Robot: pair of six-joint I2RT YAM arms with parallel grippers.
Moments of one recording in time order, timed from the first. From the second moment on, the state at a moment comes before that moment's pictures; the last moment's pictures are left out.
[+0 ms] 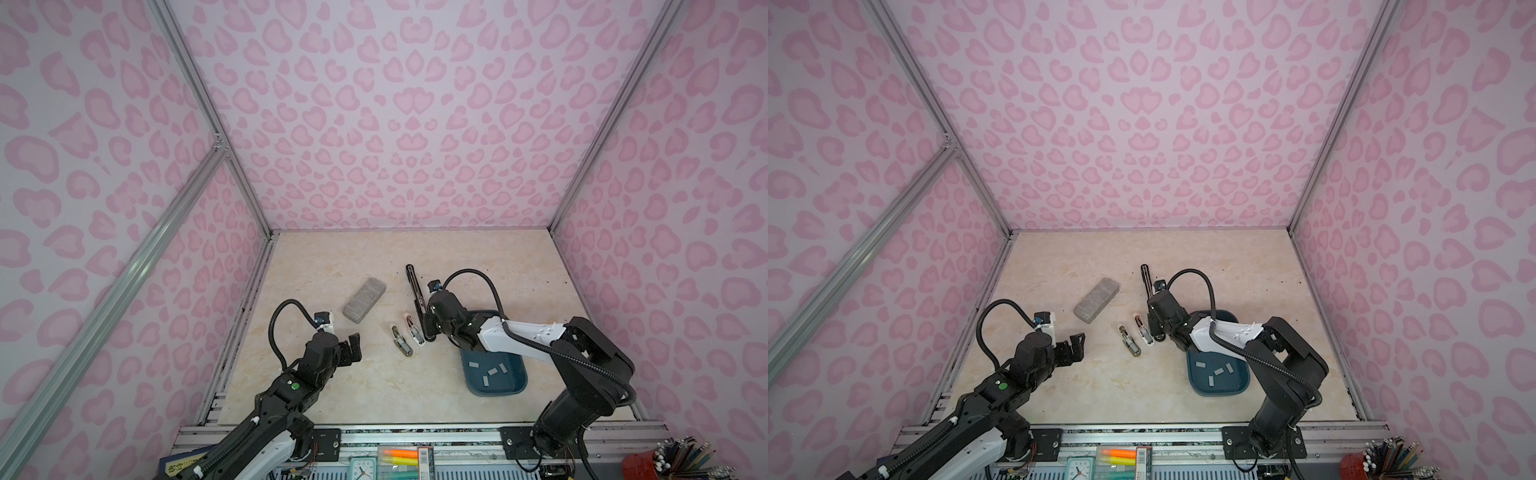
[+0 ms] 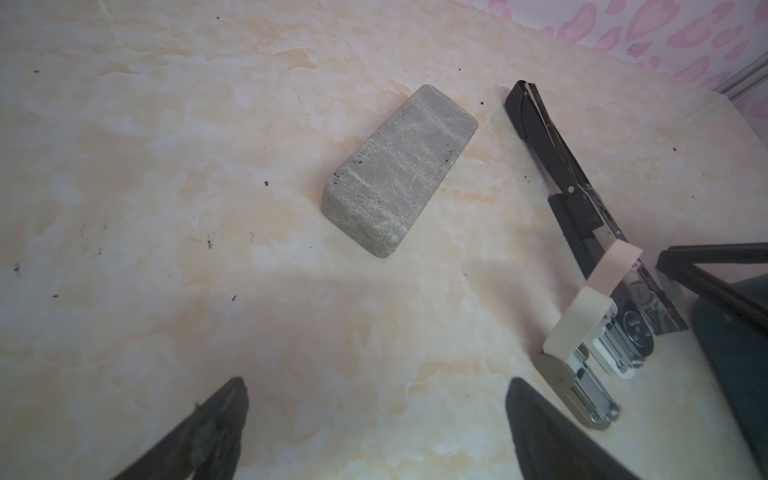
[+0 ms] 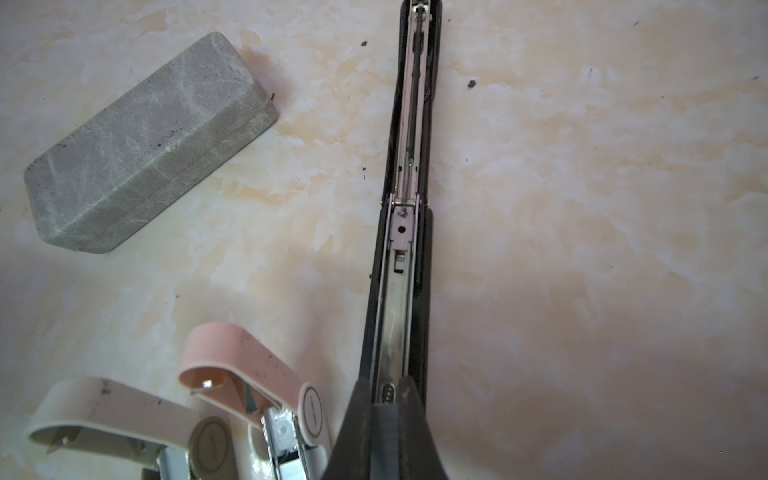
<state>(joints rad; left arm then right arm) -0.53 0.70 0.28 -0.21 -0.26 -0.52 0.76 1.66 0.86 -0.01 0.20 0.42</state>
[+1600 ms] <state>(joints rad) -0.53 0.71 0.28 -0.21 -0.26 -0.52 0.75 1.72 0.91 -0.01 0.20 0.42</state>
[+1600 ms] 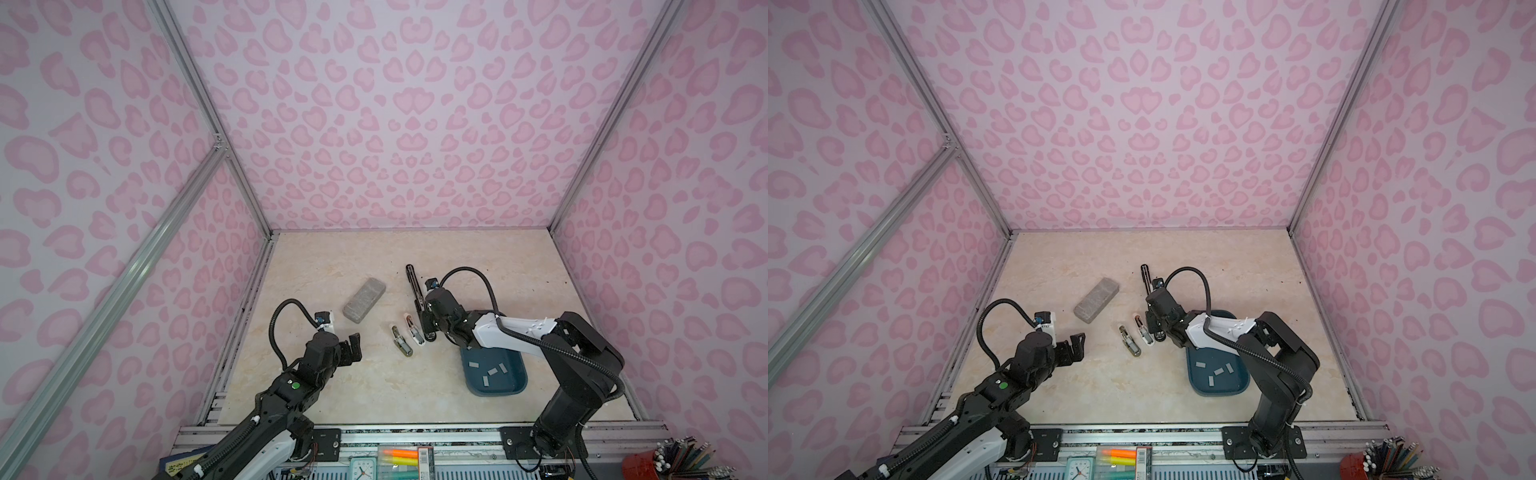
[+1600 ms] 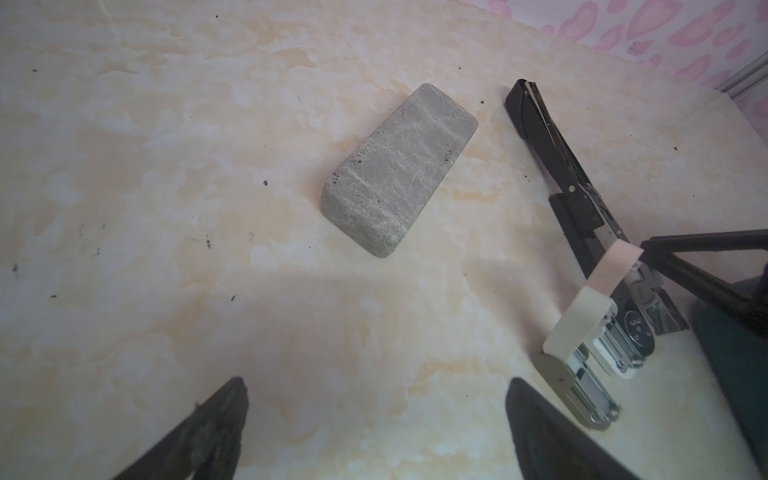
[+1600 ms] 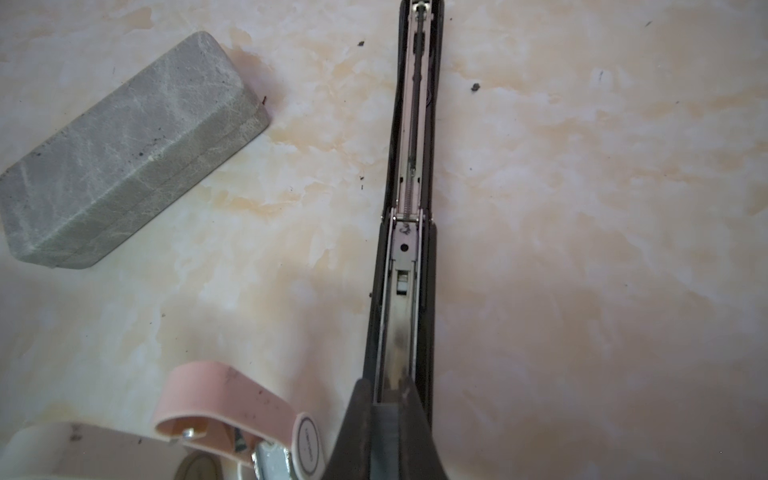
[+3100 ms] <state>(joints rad) -0.54 0.72 0.28 -0.21 -0.25 -0.52 0.76 1.66 0.78 0.08 0.20 0.45</state>
